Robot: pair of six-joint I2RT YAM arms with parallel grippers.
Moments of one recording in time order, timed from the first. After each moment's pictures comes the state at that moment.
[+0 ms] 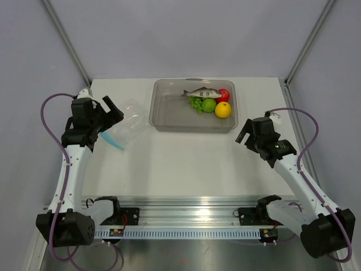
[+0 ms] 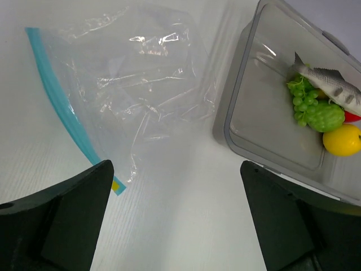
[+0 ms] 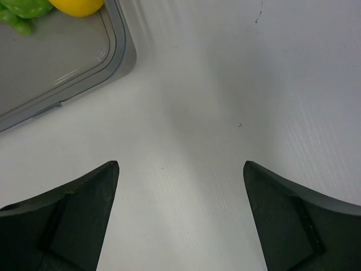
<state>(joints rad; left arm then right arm) 0.06 1.07 1.10 -0.59 0.05 -0.48 0.29 1.01 0.84 -0.63 0.30 0.67</state>
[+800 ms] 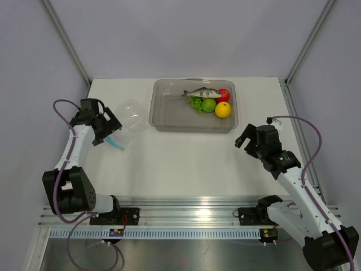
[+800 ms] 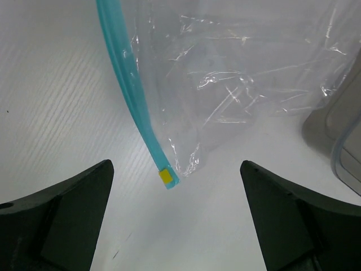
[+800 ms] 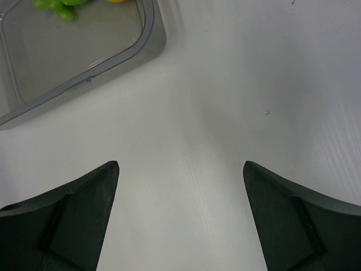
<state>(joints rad) 0.13 1.36 1.09 -0.70 -0.03 -0.51 0.29 0.87 0.73 -0.58 0.21 0.70</state>
